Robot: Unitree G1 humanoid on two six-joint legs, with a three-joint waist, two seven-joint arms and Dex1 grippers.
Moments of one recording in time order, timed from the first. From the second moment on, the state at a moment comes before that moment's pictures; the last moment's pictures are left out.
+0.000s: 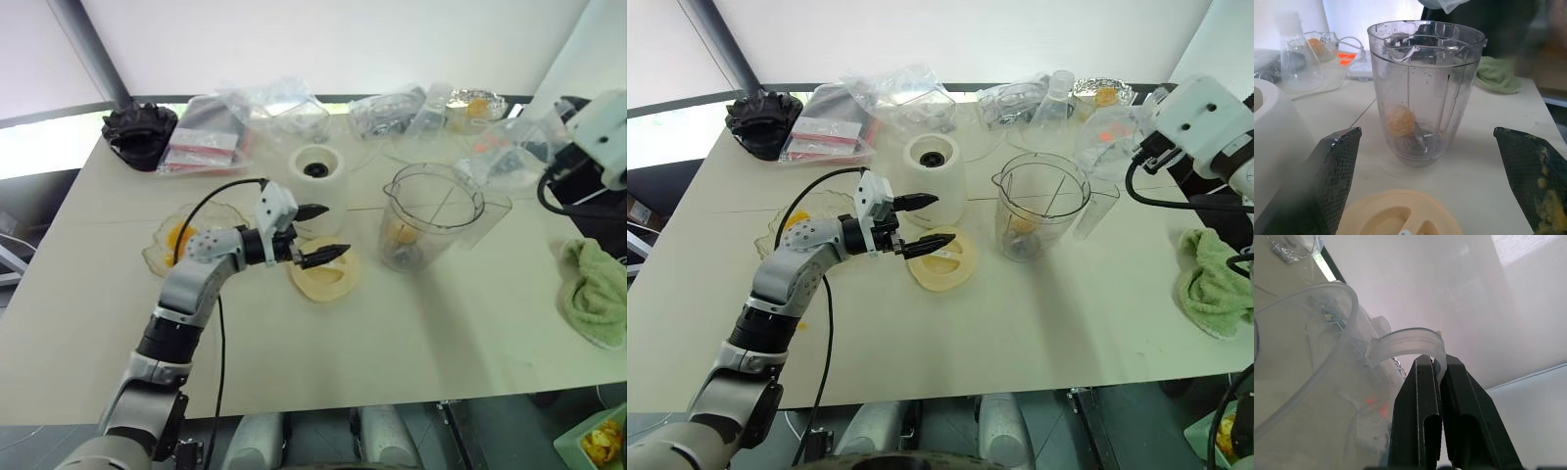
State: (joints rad) left arm -0.55 0.33 -0.14 0.01 -0.36 0.36 -0.92; right arm -0.43 -1.07 -0.28 -0.15 -0.08 0.20 0.57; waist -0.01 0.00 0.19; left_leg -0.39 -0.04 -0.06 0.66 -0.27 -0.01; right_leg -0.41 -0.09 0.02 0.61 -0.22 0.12
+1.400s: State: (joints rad) left arm -0.55 0.34 -0.14 0.01 -0.36 0.39 -0.92; right arm -0.47 -0.57 -0.83 0.10 0.26 0.71 0.12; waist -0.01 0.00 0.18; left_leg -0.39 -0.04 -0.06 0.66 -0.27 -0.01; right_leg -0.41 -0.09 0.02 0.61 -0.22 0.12
